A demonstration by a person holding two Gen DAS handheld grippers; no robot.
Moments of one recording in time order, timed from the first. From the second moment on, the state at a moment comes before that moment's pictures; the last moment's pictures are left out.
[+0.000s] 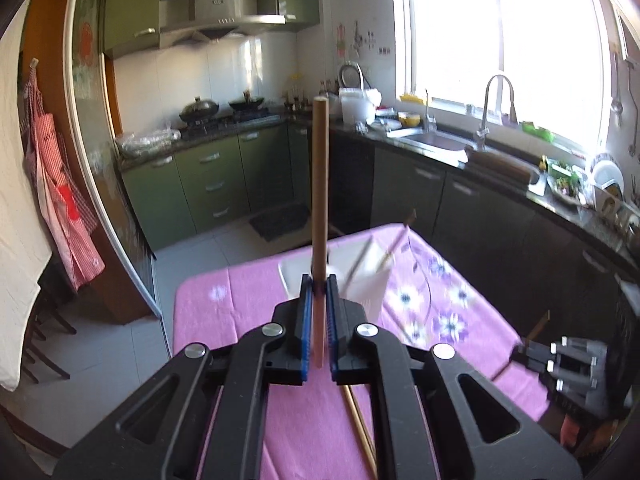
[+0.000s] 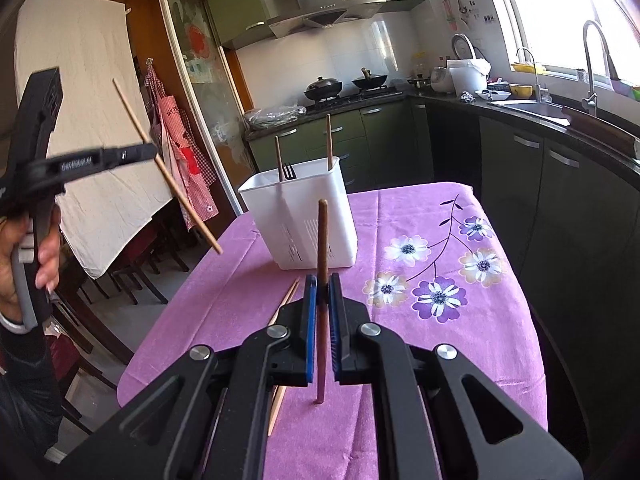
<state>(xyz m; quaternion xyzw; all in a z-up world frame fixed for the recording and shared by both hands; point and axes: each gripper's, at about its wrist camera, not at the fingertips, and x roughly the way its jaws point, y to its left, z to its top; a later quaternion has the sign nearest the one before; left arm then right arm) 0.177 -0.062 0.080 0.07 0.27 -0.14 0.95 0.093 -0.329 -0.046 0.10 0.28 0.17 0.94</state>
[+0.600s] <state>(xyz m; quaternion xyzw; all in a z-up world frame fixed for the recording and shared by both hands) 0.251 -0.088 0.087 0.06 0.20 -0.10 0.97 0.094 -0.339 -0.048 0.11 0.28 0.17 0.94</state>
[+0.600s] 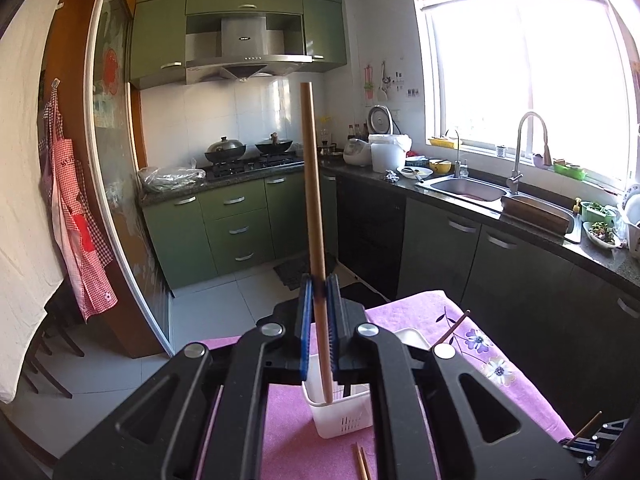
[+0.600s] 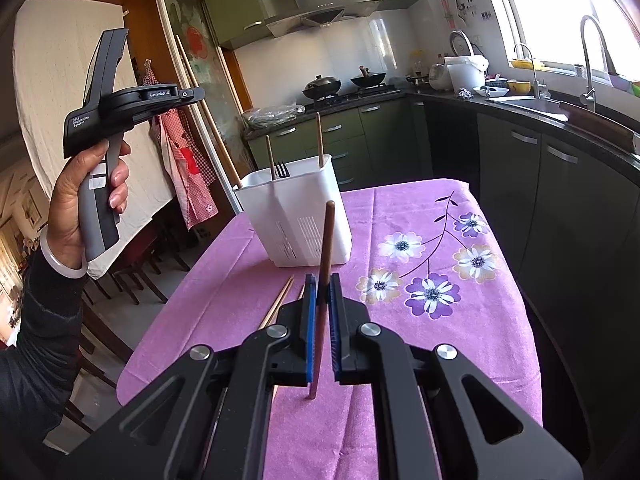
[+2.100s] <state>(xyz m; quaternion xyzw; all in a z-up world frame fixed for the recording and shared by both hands) 0.106 -0.017 -0.002 0.03 0.20 -0.02 0.98 0.290 -0.278 0.092 0.10 0.15 0.13 0.97</state>
